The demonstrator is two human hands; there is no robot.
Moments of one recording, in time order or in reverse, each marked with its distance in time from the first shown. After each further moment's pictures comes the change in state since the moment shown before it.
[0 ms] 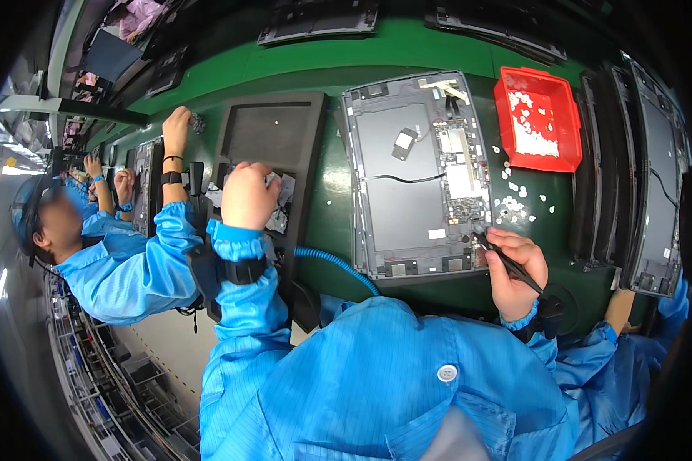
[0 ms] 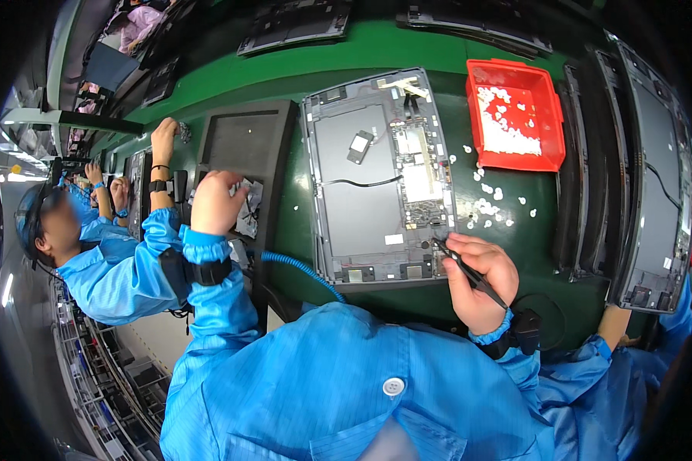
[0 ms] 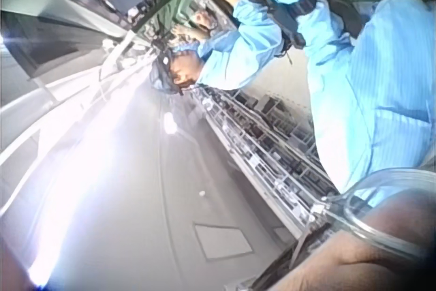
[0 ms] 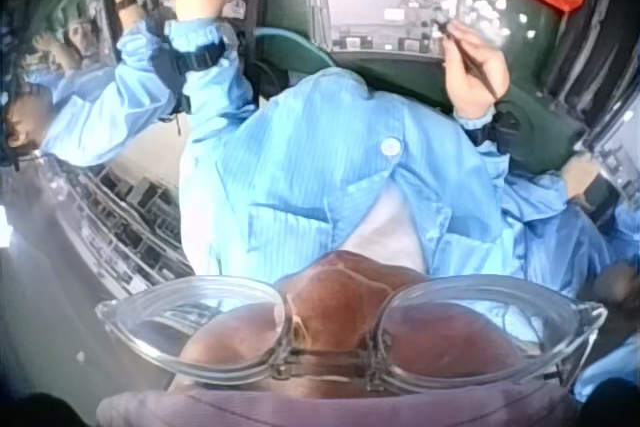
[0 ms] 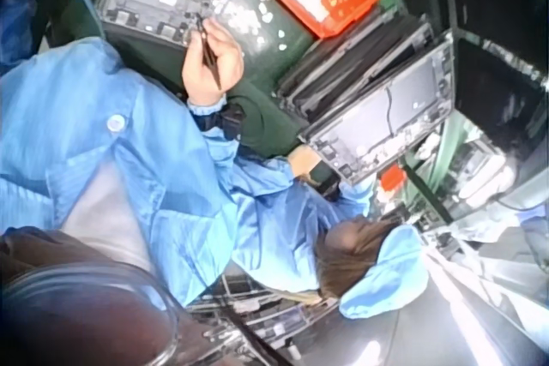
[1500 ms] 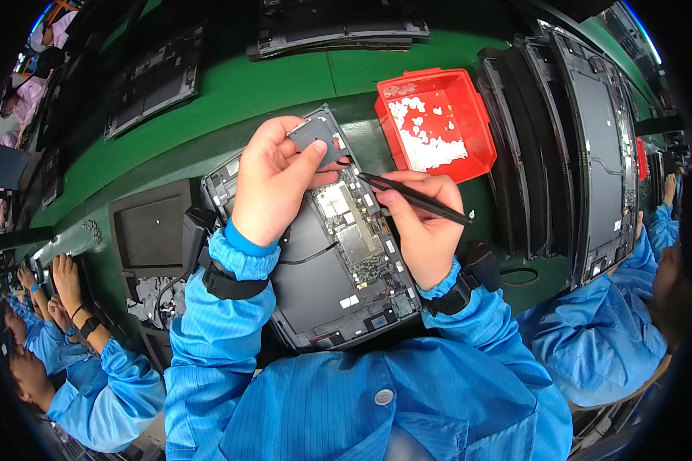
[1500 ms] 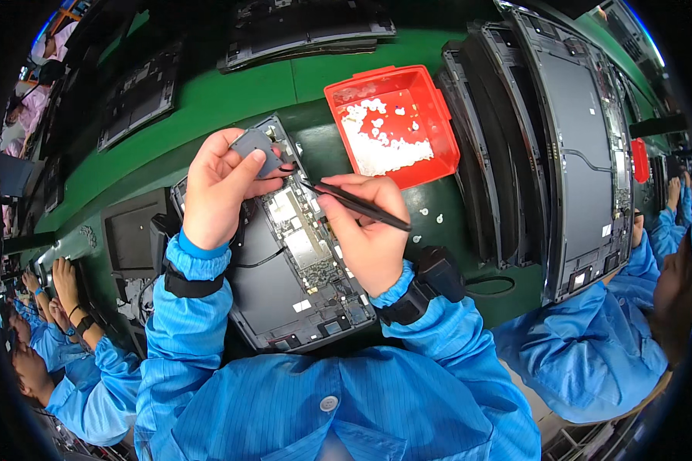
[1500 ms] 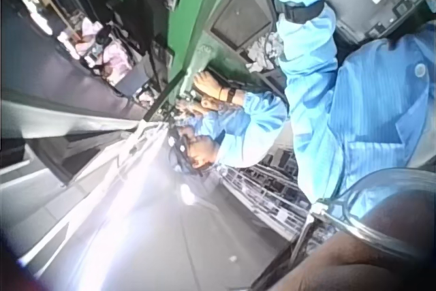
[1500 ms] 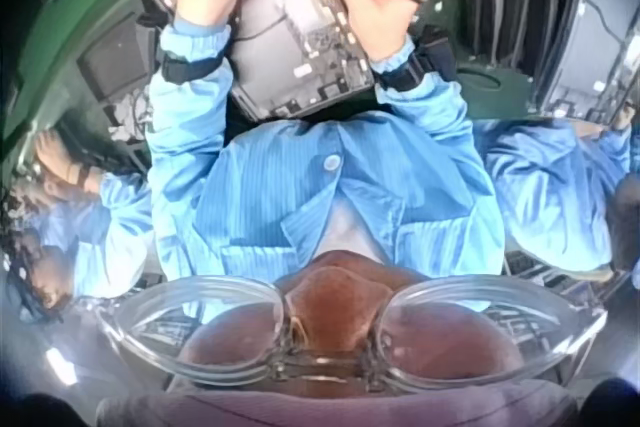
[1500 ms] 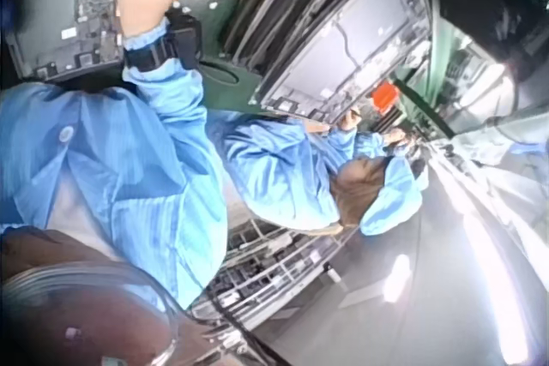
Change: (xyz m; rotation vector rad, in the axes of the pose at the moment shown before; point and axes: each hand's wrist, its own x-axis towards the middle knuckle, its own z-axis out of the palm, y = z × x) left_hand 0.100 0.183 0.027 -1.627 -0.504 0.057; right_hand 0.085 0.024 0.046 0.411 0.363 0.355
